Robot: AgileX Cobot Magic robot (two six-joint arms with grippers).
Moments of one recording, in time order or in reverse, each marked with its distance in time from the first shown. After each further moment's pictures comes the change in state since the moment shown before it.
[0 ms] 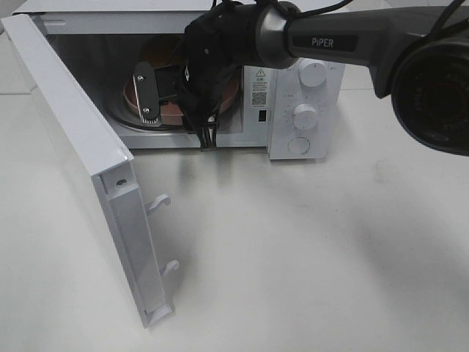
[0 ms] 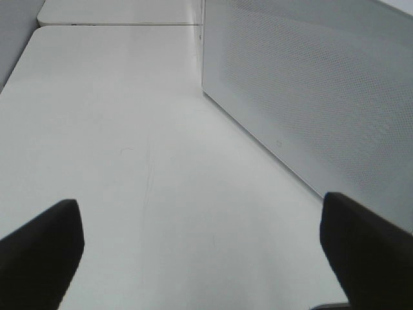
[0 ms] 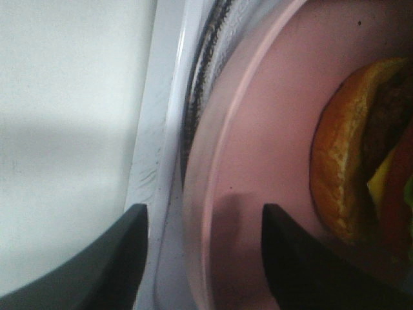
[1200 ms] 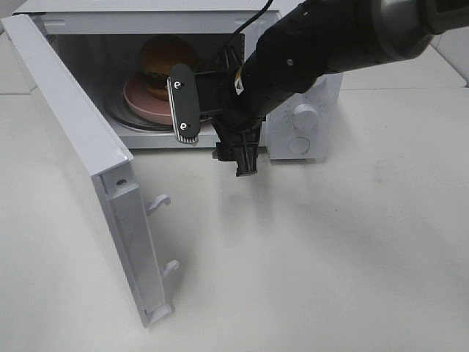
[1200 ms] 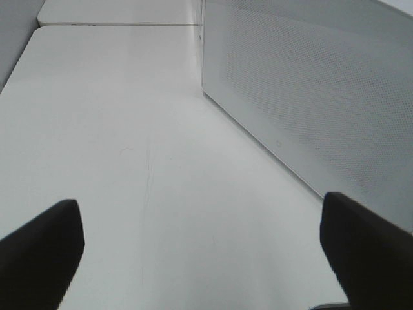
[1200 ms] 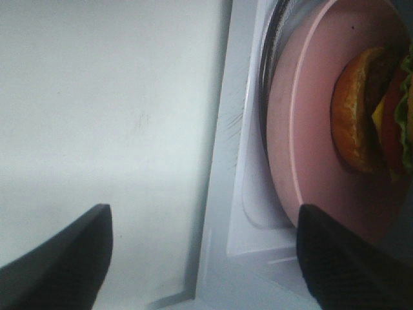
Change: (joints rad) left arm 0.000 0.000 0.000 0.000 0.000 0.000; right arm 0.000 -0.440 0.686 0.002 -0.336 0.057
